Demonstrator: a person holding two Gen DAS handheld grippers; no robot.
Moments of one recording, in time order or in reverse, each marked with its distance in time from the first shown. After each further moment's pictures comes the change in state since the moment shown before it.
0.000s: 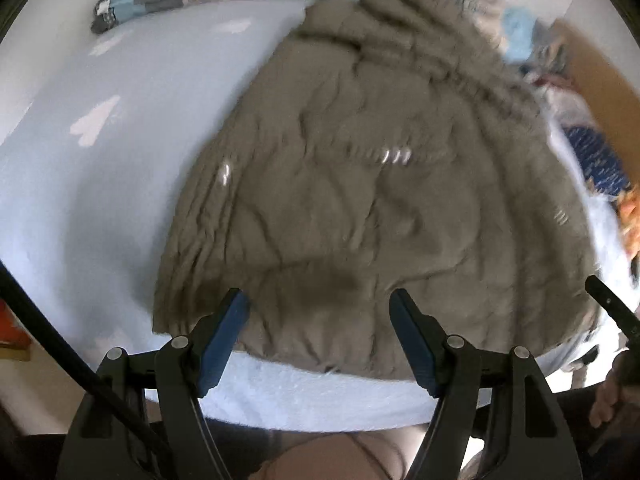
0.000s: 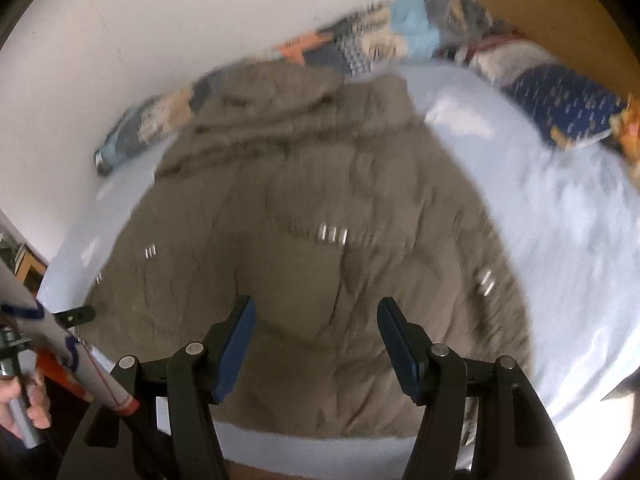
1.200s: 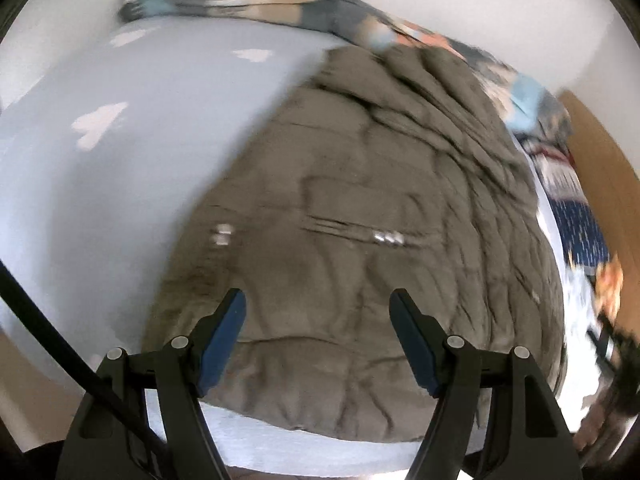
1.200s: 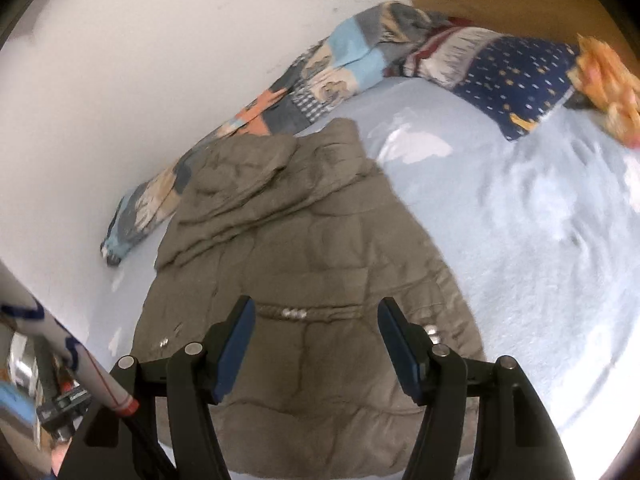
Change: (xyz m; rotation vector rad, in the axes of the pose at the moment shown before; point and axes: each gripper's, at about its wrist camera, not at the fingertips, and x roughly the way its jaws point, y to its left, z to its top) left arm -0.017 0.024 0.026 -0.213 -0.173 -0.100; right arm -0.044 -0.069 0.037 0.268 -0.236 0.074
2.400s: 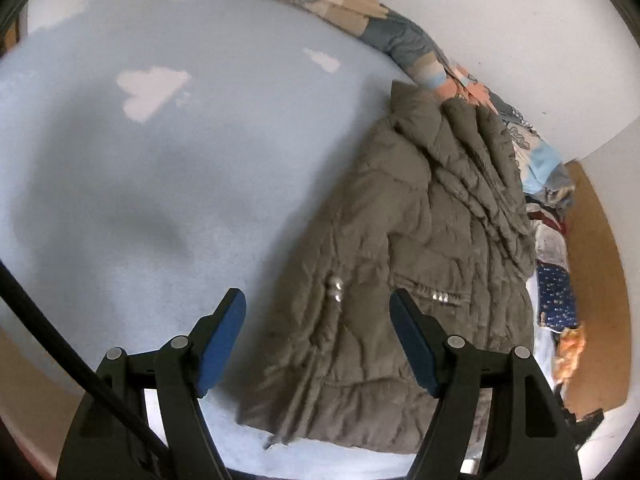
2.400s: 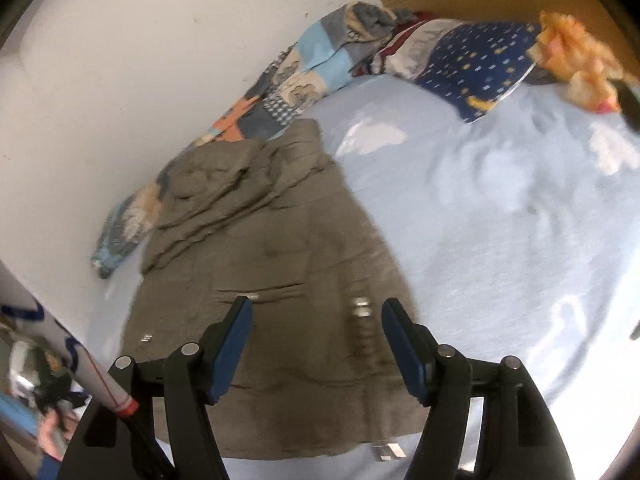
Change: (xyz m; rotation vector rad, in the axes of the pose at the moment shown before) left arm -0.010 0.093 0.033 -0.159 -0.002 -0.065; right arm -0.029 -0.048 -0.015 0.044 -0.031 -0.041
